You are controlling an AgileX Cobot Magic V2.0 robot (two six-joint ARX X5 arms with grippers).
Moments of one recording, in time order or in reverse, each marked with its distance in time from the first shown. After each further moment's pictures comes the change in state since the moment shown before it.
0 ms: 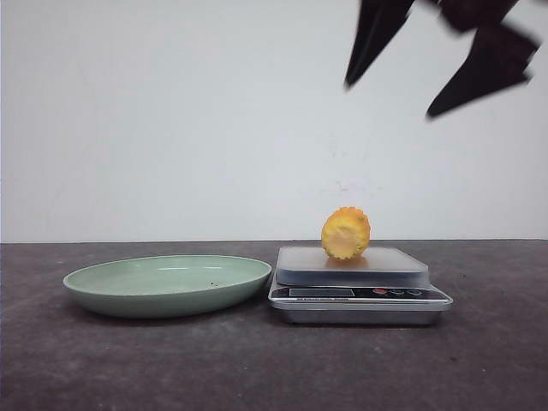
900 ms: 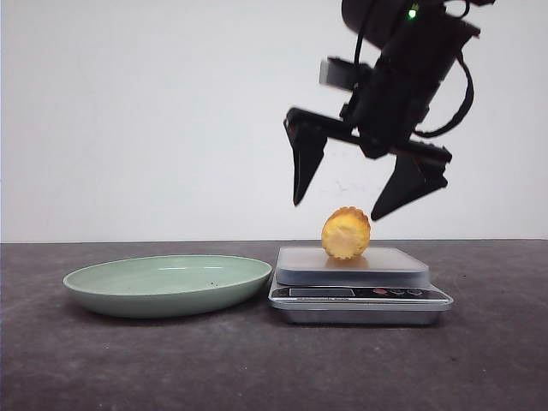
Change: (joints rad) left arm 0.000 0.000 0.000 -0.004 0.056 0.008; right arm 0.038 0.438 0.162 0.051 0.053 0.100
